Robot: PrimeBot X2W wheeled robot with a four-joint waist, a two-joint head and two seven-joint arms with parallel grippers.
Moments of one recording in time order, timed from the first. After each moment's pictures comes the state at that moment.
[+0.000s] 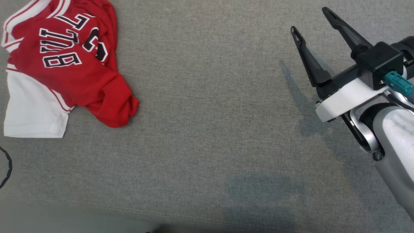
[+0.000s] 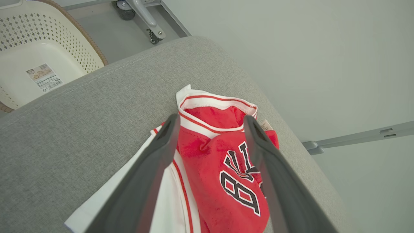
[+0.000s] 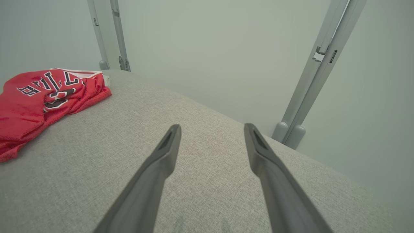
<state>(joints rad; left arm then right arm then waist) -0.58 0.37 0.28 0.32 -1.11 0.12 0.46 -0.49 -0.43 0.47 -0.15 0.21 -0.06 0.04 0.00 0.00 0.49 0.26</state>
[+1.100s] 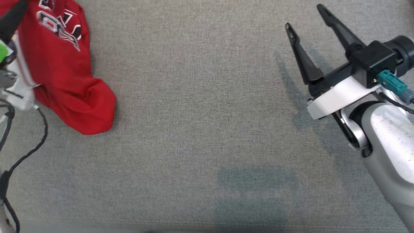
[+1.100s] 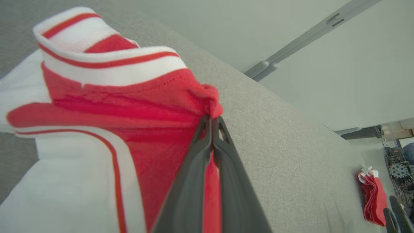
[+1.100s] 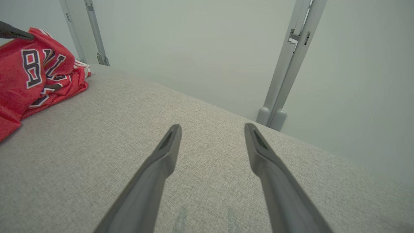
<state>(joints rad) -0.82 0.31 0.03 0.38 -1.05 -0.04 0.60 -0.52 -0.39 0.48 -0.08 0.21 -0.05 -0.03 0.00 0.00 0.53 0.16</state>
